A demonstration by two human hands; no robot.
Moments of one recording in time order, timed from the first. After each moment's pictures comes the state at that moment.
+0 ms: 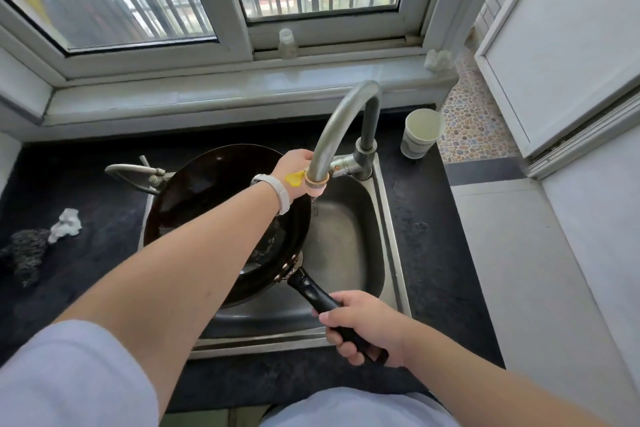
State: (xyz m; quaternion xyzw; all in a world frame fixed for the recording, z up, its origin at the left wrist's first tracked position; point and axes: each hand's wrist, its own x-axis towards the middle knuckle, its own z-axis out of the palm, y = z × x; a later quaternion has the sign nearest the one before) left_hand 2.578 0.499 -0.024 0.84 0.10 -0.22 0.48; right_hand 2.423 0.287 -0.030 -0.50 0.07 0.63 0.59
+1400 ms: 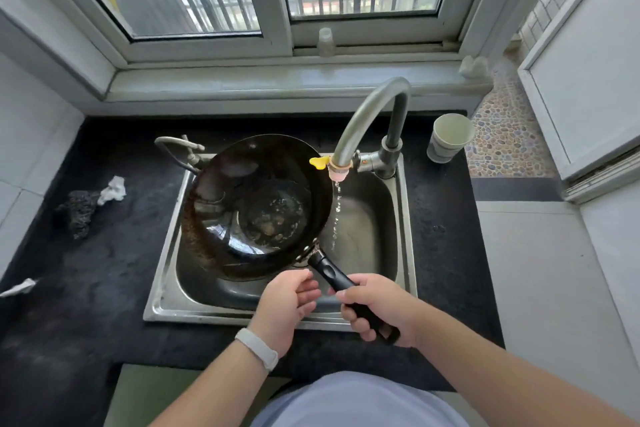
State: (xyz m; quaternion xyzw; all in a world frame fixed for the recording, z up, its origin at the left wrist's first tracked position) left_hand 2.358 0.444 -0.036 0.50 0.51 -0.11 0.69; right_hand 2.430 0.280 -0.030 -0.52 0.06 0.62 0.58
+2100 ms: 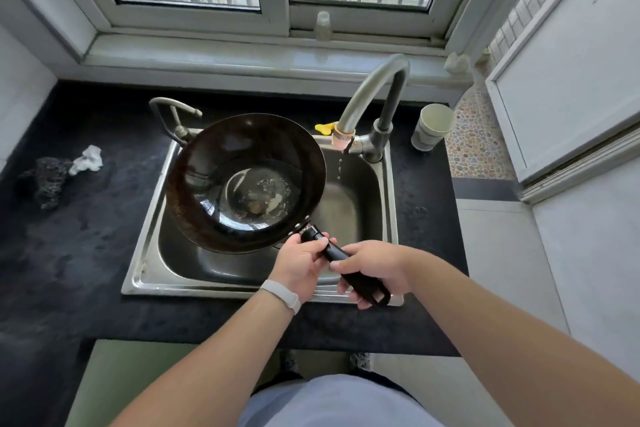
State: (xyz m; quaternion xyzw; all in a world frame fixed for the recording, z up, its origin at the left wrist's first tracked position) left_hand 2.377 0.425 -0.060 0.33 0.39 -0.04 0.86; right_hand 2.442 0.287 -0.018 -0.63 0.05 0.65 0.42
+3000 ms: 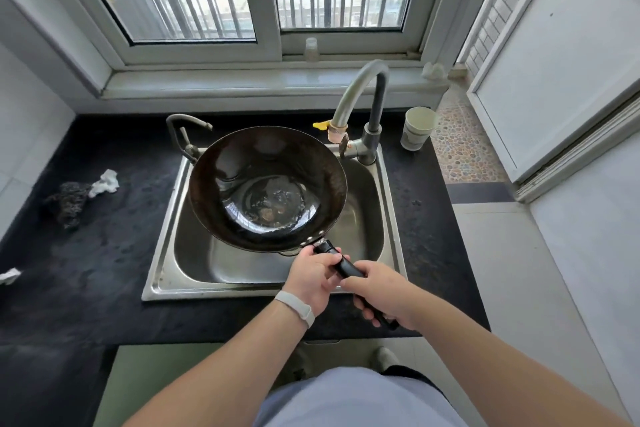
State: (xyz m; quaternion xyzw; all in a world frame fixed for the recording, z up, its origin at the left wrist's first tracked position) left_hand 2.338 0.412 -0.058 0.36 0.37 -0.08 0.86; right_hand 2.356 0.271 -0.028 -0.75 0.00 0.47 0.47
